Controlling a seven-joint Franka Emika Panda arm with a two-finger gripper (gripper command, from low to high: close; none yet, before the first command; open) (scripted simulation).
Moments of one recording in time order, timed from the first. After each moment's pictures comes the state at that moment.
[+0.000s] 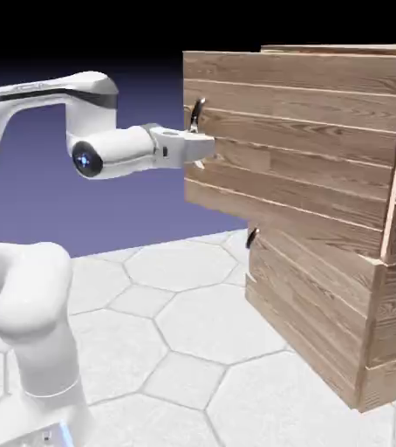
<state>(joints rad) -0.14 -1.21 0.55 -2.79 2.20 2.69 -0.92</state>
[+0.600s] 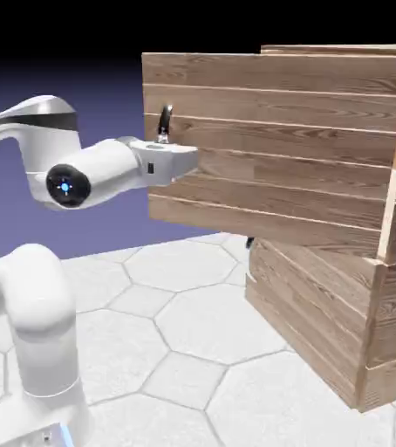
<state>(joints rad) 0.02 -1.62 -0.02 -3.06 1.42 2.39 -0.60</state>
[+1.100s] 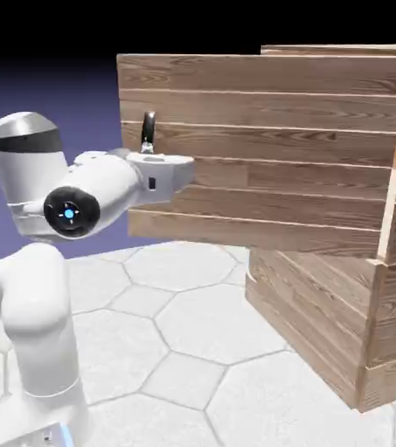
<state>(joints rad) -0.06 -1.69 -0.54 -3.00 0.89 2.03 -0.52</state>
